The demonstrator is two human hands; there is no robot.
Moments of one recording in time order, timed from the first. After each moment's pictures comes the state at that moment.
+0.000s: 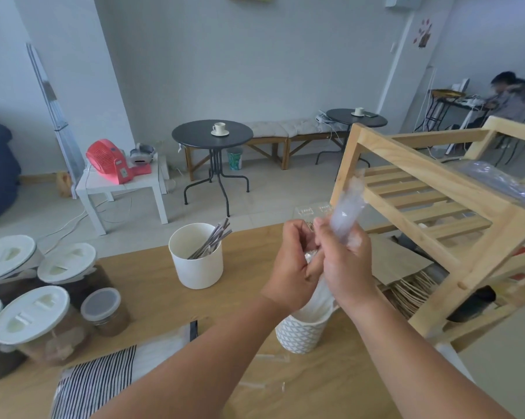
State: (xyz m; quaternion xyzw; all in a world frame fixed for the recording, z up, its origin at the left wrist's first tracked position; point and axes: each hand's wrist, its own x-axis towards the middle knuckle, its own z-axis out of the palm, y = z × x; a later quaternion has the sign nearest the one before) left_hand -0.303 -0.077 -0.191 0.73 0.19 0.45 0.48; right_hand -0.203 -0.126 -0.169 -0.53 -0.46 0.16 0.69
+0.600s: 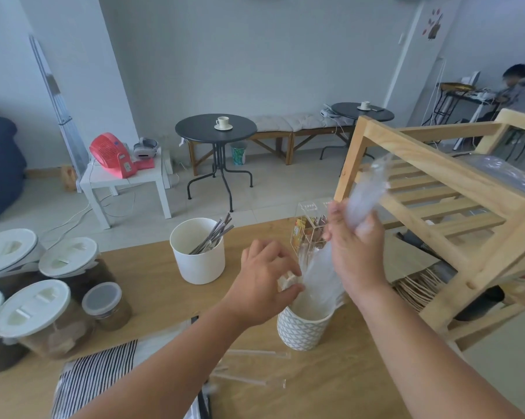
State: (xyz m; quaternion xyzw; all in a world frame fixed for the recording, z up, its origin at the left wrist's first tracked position) left_hand -0.360 -0.054 -0.230 0.90 0.24 0.34 0.15; right_hand -0.190 -0.117 -0.163 -0.53 -0.45 0.13 0.71
